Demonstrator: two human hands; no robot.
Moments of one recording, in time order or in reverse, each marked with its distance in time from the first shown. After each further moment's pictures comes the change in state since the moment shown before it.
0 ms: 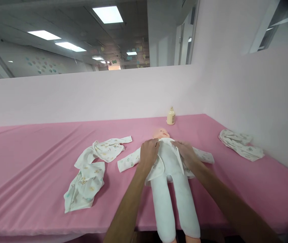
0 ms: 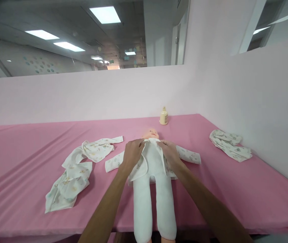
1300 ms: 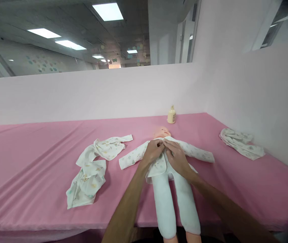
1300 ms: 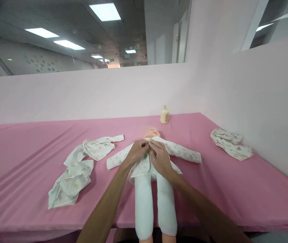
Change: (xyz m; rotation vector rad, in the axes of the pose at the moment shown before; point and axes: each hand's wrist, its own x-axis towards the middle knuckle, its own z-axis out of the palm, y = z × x) left_hand 0.000 -0.002 0.011 -0.800 -0.248 -0.129; right_hand -0.014 0.030 0.023 -0.744 0.052 -0.834
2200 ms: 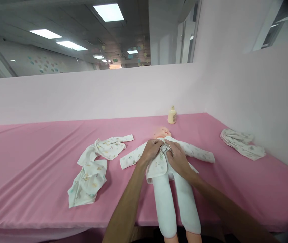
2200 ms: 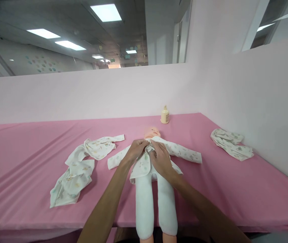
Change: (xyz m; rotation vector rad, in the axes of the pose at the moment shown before) left_hand 0.005 -0.010 -0.004 -0.199 0.020 -0.158; right_hand -0.002 -0.004 -0.001 -0.054 -0.029 0.067
